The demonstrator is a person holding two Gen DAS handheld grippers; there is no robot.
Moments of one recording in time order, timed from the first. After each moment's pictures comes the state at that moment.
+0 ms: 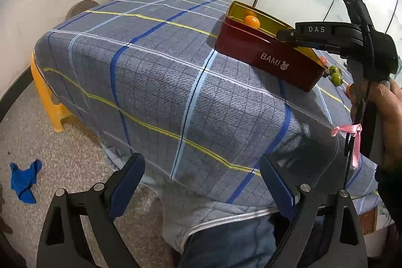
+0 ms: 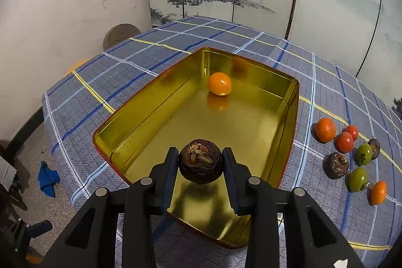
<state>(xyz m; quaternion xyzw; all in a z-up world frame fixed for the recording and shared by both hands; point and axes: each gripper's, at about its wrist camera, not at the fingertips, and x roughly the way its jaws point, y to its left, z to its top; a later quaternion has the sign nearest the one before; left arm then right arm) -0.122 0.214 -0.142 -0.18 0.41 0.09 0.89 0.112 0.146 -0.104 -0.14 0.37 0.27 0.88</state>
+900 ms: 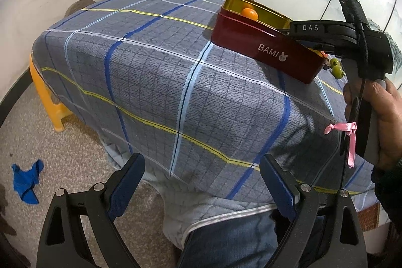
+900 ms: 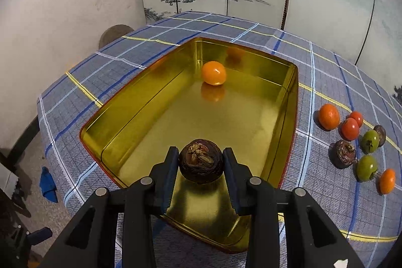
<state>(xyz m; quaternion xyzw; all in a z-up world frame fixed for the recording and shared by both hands) -0.120 0.209 -0.147 -0.17 0.42 0.09 0.88 0.119 0.139 -0.120 -0.11 0.39 0.26 0.88</state>
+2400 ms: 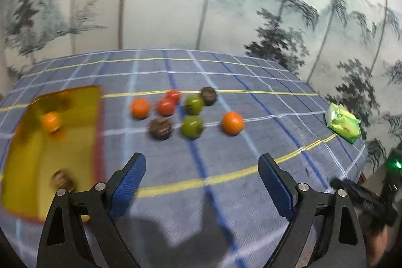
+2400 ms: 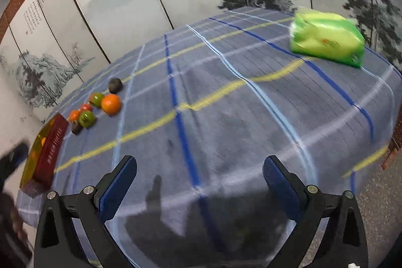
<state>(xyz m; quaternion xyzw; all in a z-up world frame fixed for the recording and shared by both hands) 0.084 -0.011 -0.051 -0.03 0.34 -0.16 0.93 0.028 -0.271 -0.138 0.19 0.35 -0.06 0.92</state>
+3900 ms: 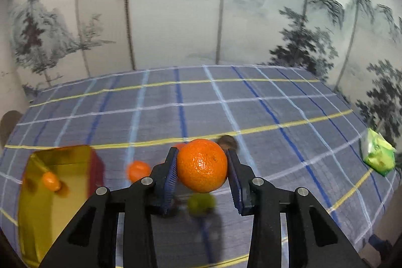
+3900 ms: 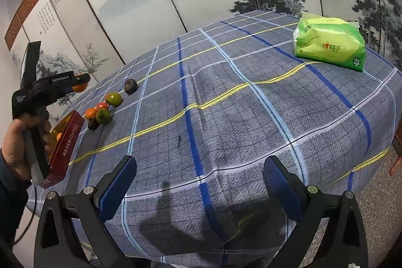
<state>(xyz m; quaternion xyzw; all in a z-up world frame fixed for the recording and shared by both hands) 0.190 -0.044 -0.018 0.00 0.33 -0.08 0.94 0.011 -0.265 -0.127 0.19 0.33 -0.01 0.92</state>
